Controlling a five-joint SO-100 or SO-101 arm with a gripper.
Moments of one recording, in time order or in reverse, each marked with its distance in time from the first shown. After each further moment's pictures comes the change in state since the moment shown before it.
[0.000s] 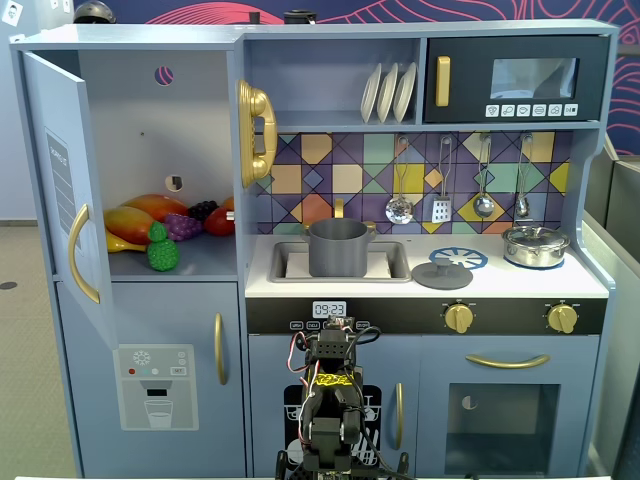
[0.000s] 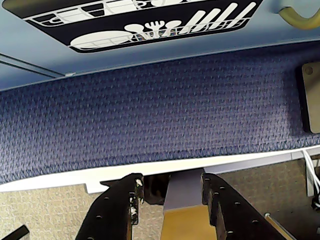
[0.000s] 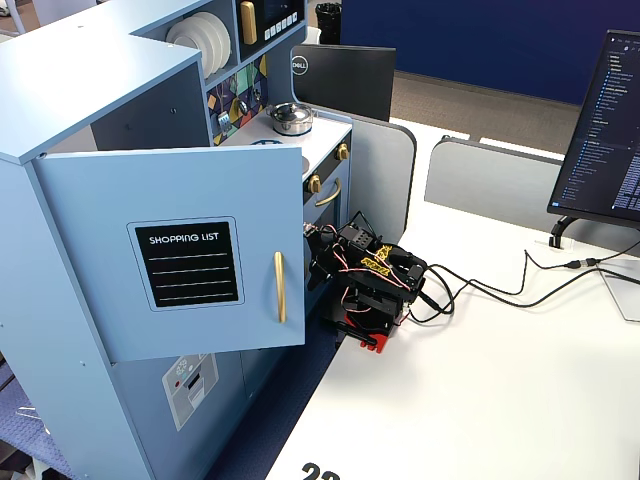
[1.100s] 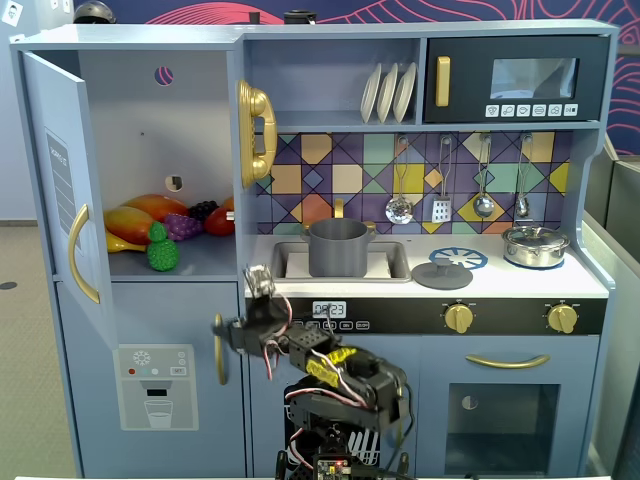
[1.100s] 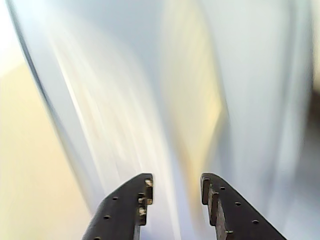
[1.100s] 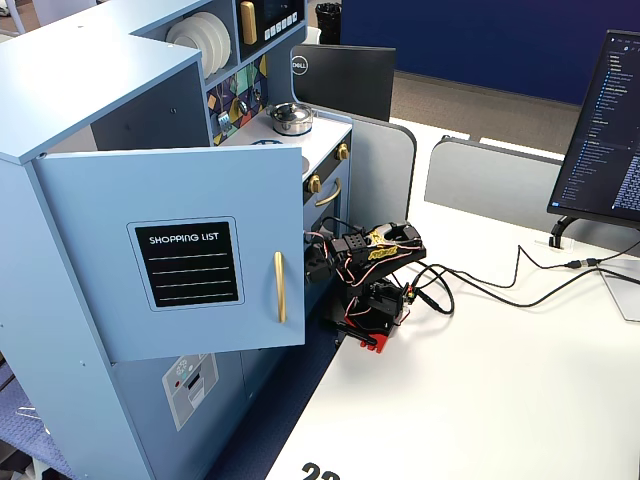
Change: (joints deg) arm -48.7 -16.1 -7.5 -72.5 0.0
